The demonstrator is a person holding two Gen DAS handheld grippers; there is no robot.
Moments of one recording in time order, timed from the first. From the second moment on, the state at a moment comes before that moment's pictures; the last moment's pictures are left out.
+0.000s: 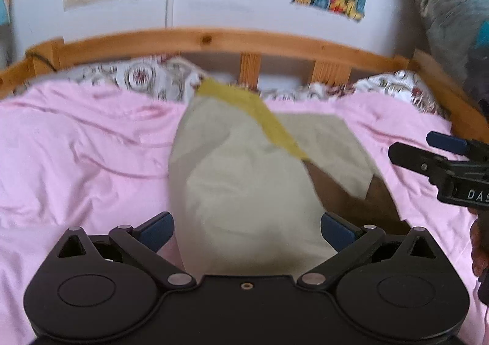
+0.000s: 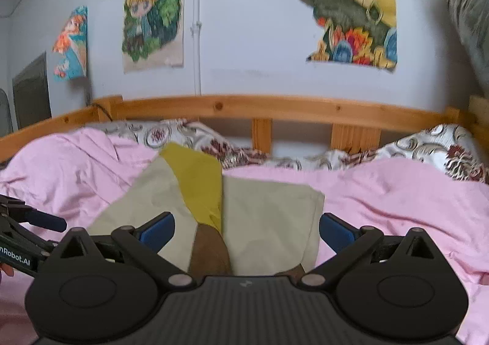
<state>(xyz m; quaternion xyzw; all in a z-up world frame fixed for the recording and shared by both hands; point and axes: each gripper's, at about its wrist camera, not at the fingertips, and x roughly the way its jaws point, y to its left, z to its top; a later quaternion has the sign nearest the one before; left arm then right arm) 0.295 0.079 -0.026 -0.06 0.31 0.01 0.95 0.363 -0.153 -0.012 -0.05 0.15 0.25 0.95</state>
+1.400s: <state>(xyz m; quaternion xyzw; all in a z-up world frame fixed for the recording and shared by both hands) 0.064 0.042 -0.014 -0.08 0.16 0.13 0.97 0.120 -0.217 -0.014 -0.02 0.04 0.18 0.98</state>
